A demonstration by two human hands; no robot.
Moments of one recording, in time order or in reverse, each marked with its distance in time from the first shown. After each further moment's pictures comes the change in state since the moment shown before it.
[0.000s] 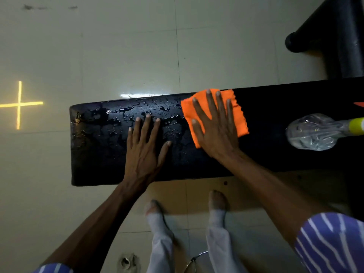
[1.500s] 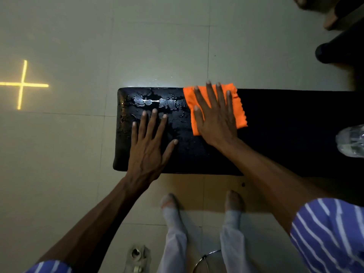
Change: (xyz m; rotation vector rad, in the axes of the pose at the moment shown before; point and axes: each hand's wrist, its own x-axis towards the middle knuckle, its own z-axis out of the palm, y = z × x) left_hand -0.032 -0.128 -0.014 -0.006 0.011 -0.023; right_hand 0.039 -0.144 0.025 0.020 -0.077 -0.060
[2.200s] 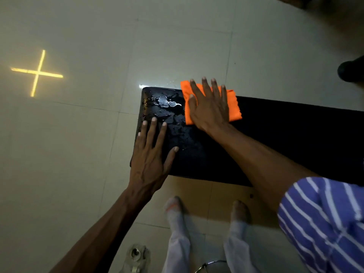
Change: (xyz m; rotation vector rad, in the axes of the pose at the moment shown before) left_hand -0.029 -0.031 -0.005 -0.139 0.086 -0.150; right_hand 0.062 -0.075 0.005 0.058 -0.124 0.029
